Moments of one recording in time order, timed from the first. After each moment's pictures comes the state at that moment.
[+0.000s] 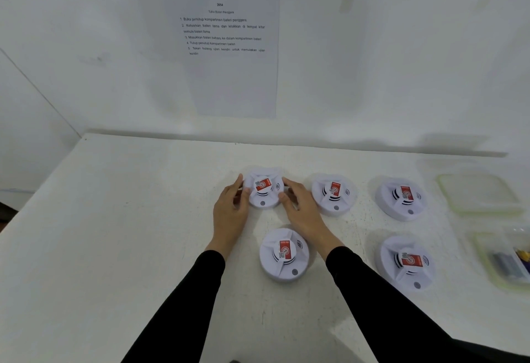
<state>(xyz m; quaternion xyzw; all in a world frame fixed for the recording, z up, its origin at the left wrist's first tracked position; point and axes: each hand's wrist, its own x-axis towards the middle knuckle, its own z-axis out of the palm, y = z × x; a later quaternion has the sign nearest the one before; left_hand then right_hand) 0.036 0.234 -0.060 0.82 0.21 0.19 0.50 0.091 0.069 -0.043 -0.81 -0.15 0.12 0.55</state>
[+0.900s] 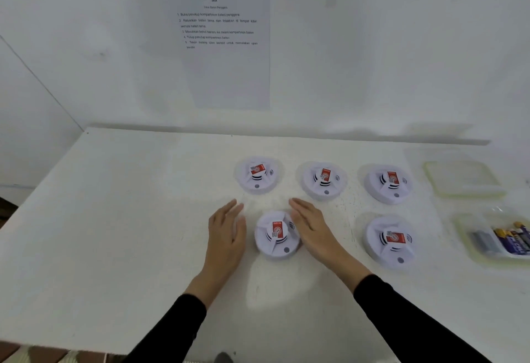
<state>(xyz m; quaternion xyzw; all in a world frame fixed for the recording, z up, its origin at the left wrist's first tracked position) -0.057 0.204 -0.065 0.88 0.15 0.16 0.41 0.020 0.009 -0.036 -0.83 -0.13 0.20 0.51</state>
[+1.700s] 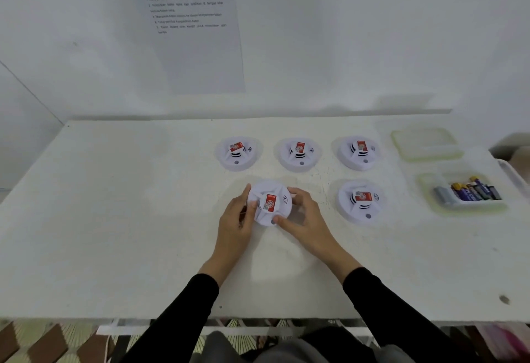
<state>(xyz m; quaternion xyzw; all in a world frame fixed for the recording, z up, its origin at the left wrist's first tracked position) -0.079 0.140 -0.057 0.84 0.11 0.15 0.50 -0.030 -0.033 -0.050 -0.80 -0.13 0.11 0.57</state>
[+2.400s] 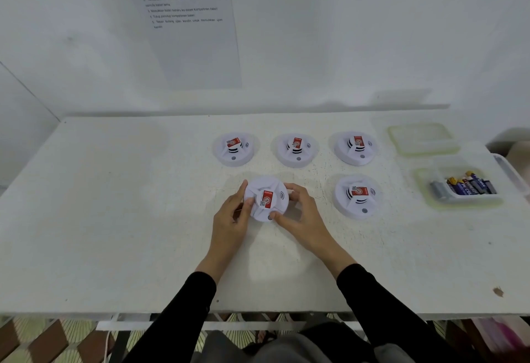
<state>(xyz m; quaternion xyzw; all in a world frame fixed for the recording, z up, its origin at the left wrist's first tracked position) -0.082 0.141 -0.062 0.83 0.09 0.17 0.52 -0.031 -0.031 -0.058 -0.80 -0.13 0.10 0.58</state>
